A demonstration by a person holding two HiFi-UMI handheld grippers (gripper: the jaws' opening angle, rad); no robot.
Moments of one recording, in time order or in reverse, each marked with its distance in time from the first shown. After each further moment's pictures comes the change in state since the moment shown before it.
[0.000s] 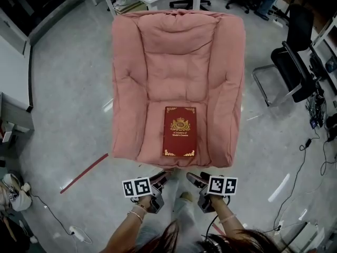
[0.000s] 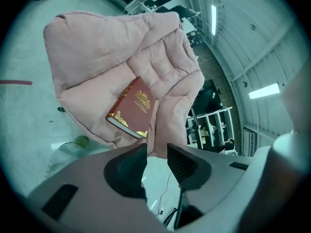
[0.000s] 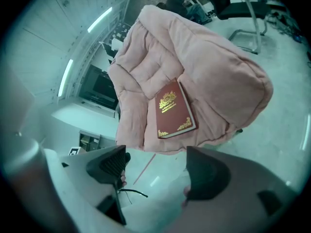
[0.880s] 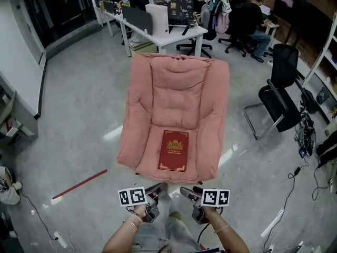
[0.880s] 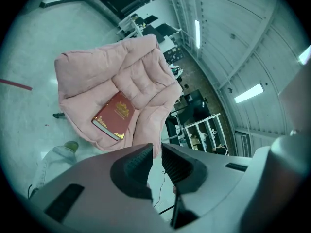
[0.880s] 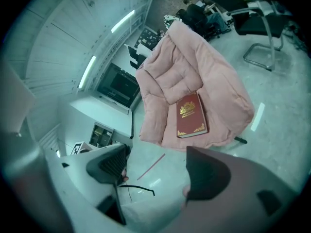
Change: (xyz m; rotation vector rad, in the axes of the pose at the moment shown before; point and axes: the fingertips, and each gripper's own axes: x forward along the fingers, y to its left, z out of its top) left arm -0.073 -0.105 -0.035 0.059 -0.167 -0.085; right arm -0.102 0.070 -0.025 -0.165 -0.035 0.120
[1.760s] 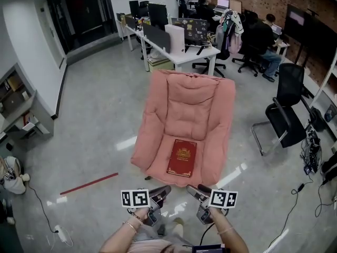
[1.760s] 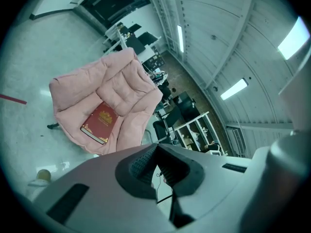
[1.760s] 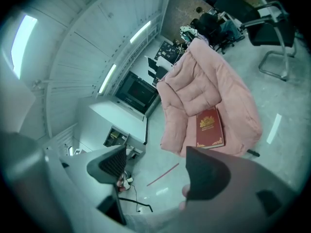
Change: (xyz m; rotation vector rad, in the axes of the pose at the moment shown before) left arm -0.066 -0.112 -0.013 0.122 -0.064 -0.080; right arm -0.068 0.078 0.025 -0.094 -0.097 0.169
